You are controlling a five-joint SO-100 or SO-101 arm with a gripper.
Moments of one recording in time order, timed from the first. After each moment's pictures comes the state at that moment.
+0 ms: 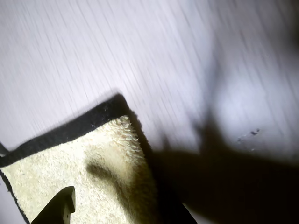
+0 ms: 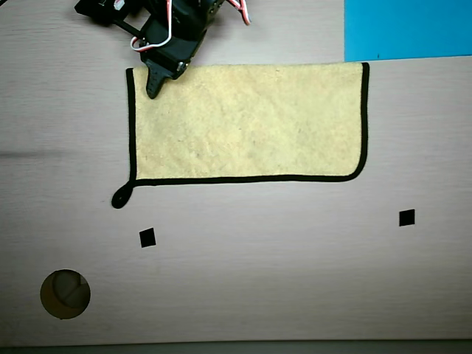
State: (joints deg) arm 42.6 105.5 135.2 24.3 -17.4
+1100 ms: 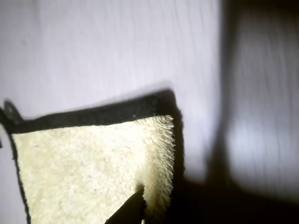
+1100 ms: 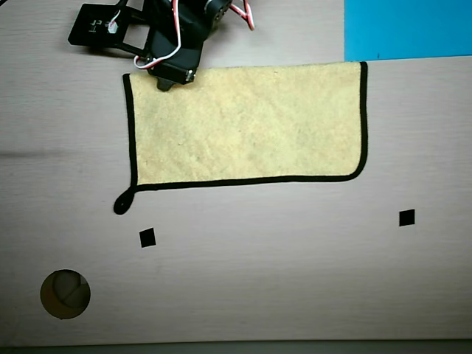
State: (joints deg) arm 40.7 104.4 135.3 16.0 -32.0
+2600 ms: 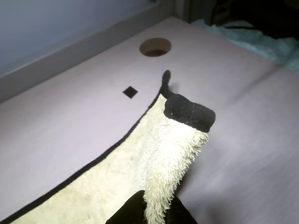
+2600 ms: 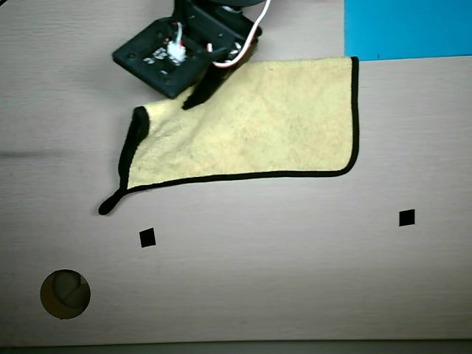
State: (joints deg) arm 26.1 151.6 148.8 23.0 -82.0
